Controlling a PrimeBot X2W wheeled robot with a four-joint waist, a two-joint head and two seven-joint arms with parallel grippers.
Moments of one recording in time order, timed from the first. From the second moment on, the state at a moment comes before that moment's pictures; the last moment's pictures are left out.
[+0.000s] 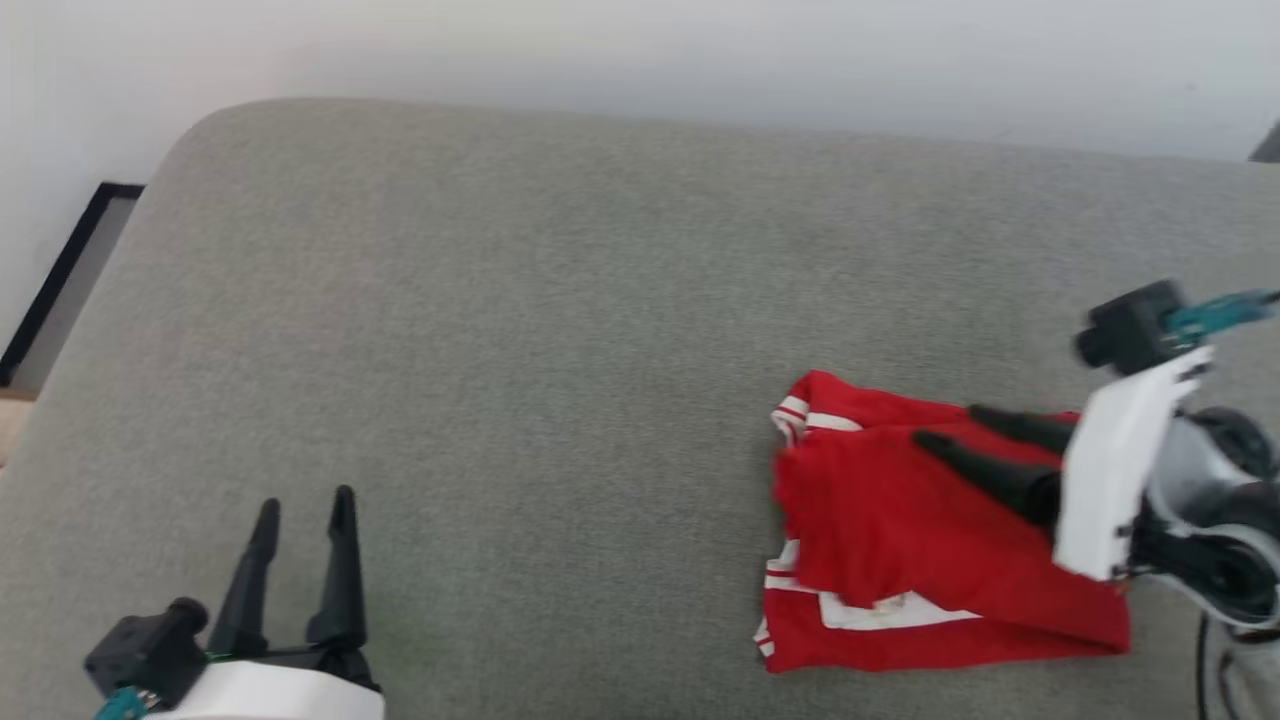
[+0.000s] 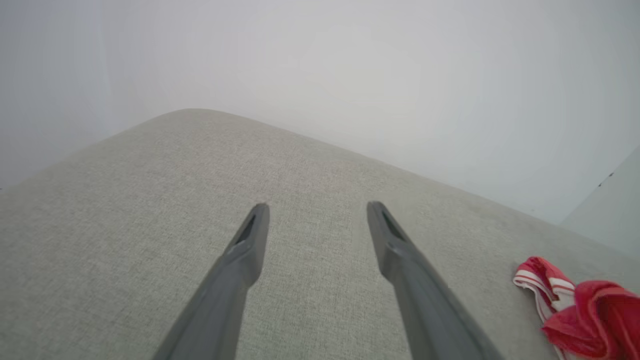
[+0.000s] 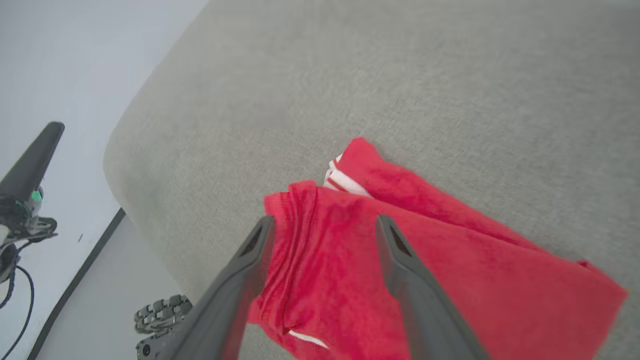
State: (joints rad) left arm 0.05 0.13 -0.02 0.10 -0.46 -0.11 -0.26; right arm -0.35 -0.50 0.28 -0.03 0.94 0.13 0.79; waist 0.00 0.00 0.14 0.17
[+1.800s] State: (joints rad) left arm 0.21 0.13 0.12 0.12 -0.30 -0.13 -0.26; right arm 0.07 -0.37 0.13 0.21 0.58 0.13 -0.26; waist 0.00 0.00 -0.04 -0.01
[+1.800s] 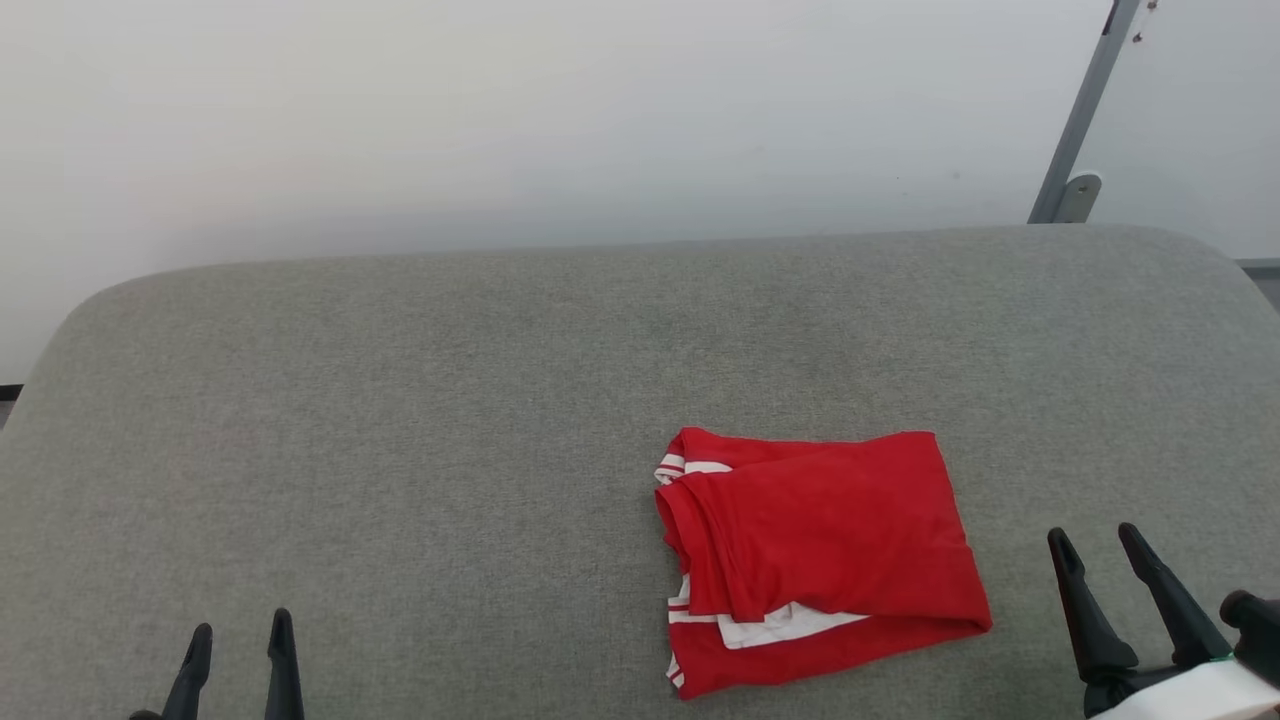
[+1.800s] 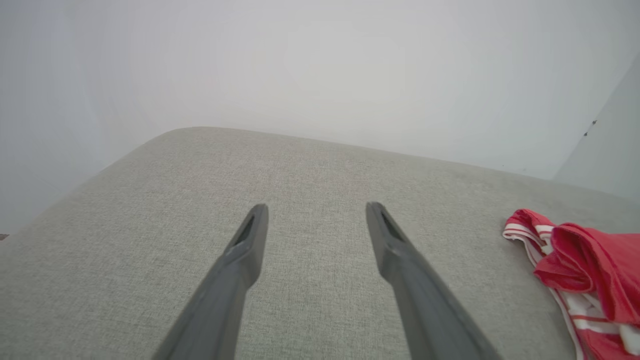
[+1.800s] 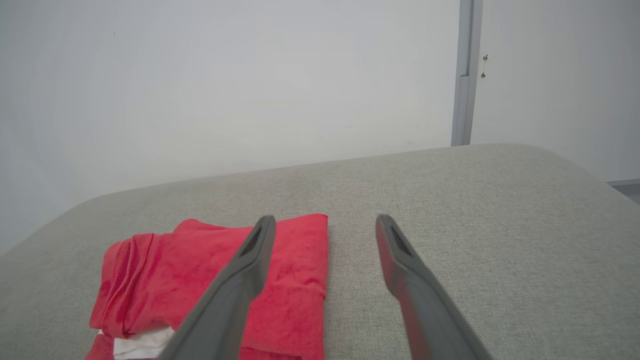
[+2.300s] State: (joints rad) left arm 0.21 0.10 0.09 0.12 -0.30 -0.13 -0.26; right arm 0.09 -0.33 0.11 0.19 0.55 0.13 -0.26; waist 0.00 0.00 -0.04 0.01
